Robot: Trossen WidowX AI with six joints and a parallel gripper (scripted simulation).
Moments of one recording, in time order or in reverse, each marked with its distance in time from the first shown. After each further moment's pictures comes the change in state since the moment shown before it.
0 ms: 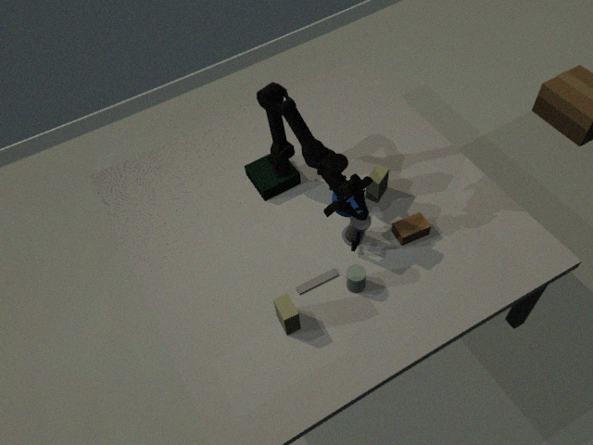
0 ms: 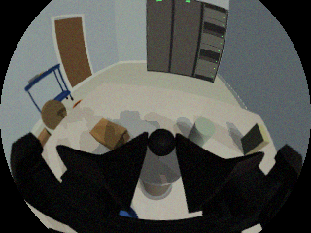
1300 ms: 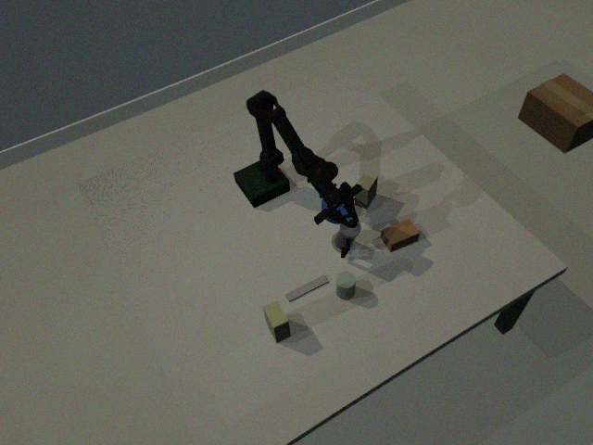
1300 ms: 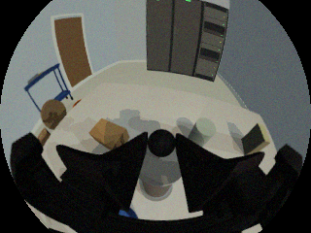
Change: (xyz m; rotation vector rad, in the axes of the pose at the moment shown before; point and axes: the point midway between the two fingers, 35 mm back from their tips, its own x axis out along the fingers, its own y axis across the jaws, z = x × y) arm 0.004 0.000 0.001 0.000 0.004 0.000
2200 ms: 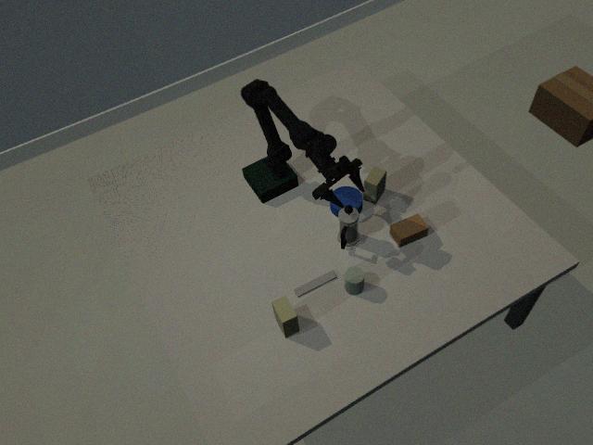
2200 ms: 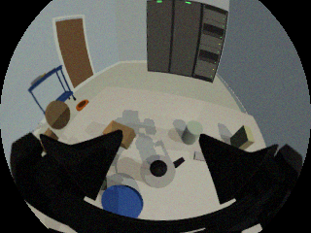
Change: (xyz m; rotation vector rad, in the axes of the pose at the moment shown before) arm -0.070 0.000 0.036 -0.001 0.012 0.002
